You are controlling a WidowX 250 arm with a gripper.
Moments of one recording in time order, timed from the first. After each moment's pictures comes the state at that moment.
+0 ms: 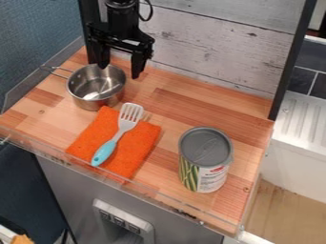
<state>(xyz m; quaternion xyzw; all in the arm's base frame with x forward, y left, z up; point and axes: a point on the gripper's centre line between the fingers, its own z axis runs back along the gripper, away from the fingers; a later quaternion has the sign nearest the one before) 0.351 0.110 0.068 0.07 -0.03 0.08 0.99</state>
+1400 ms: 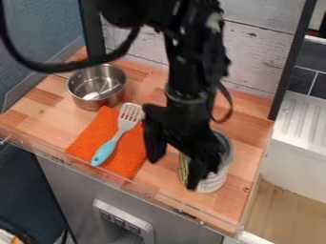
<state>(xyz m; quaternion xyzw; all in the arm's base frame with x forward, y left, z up) 0.218 -0.072 0.063 0.00 0.01 -0.12 0.99</state>
